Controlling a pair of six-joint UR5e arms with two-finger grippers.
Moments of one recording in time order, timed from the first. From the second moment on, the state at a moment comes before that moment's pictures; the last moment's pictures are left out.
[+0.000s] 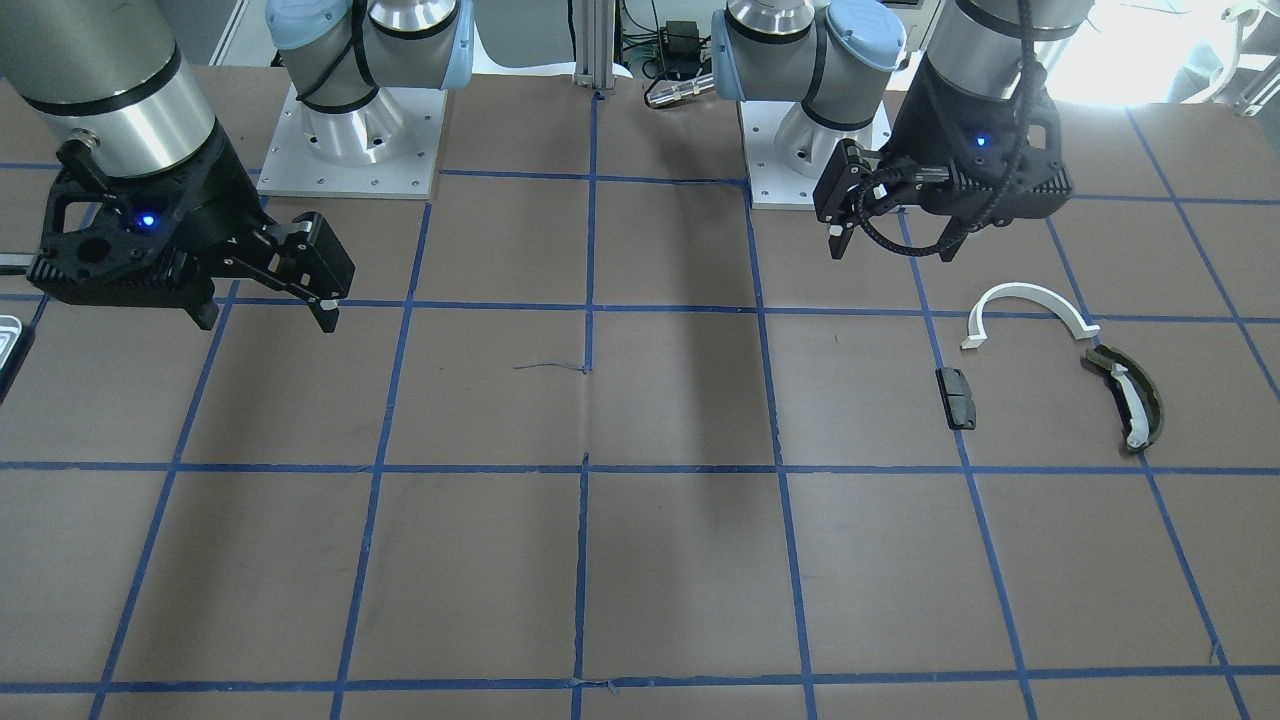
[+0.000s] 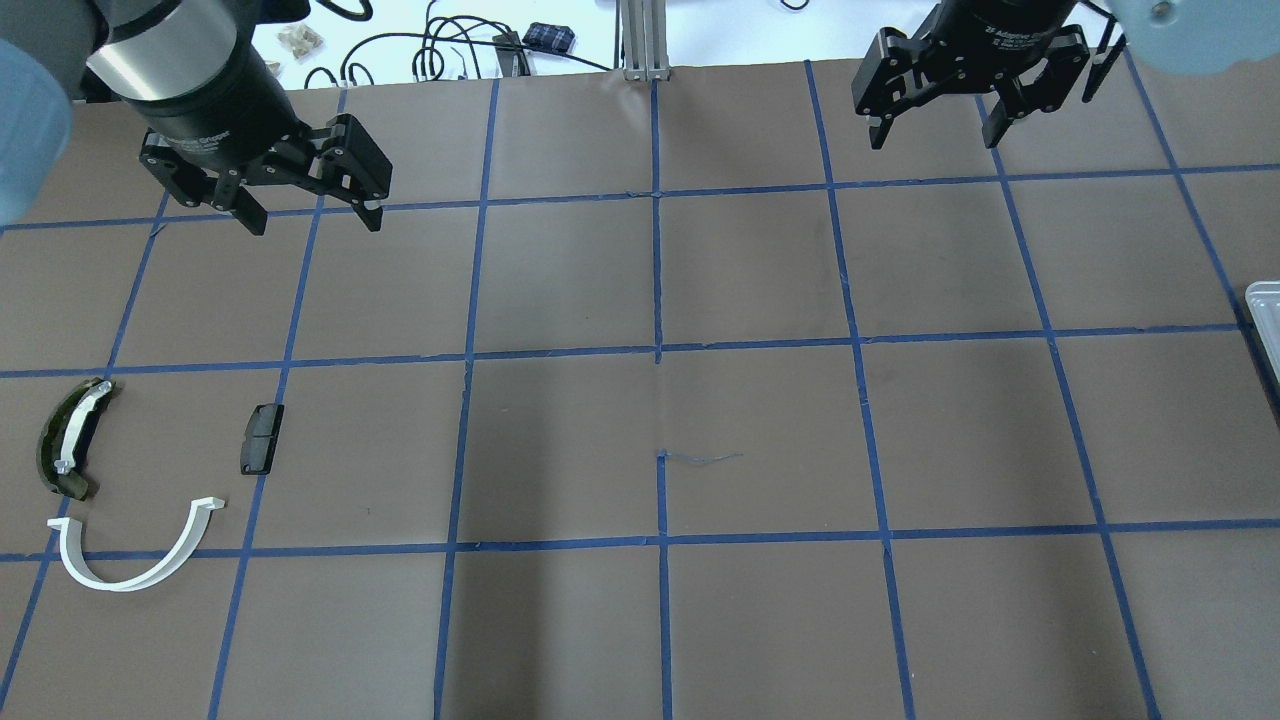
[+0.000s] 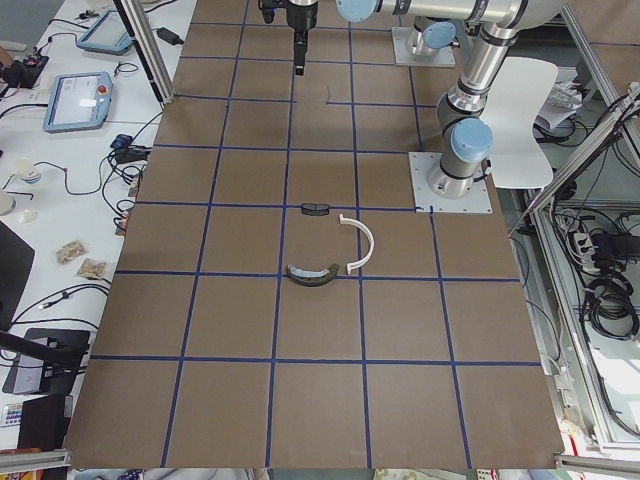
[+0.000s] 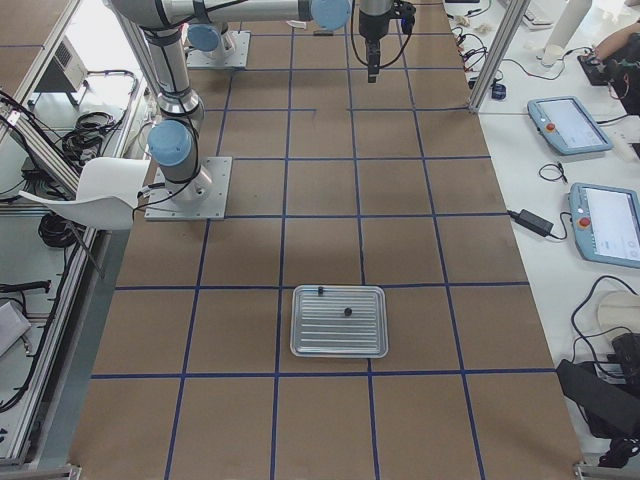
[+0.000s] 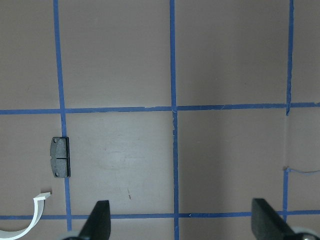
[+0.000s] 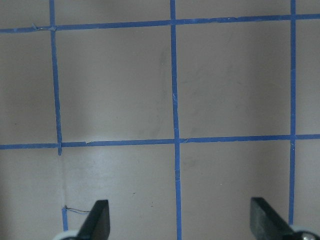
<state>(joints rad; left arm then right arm) -1.56 -1.55 -1.53 -1.57 1.58 0.03 1.57 -1.44 1.41 -1.61 -1.54 0.02</state>
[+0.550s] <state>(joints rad) -1.56 -1.55 -1.53 -1.57 1.58 0.03 1.56 -1.46 1.41 -1.57 -1.57 0.02</state>
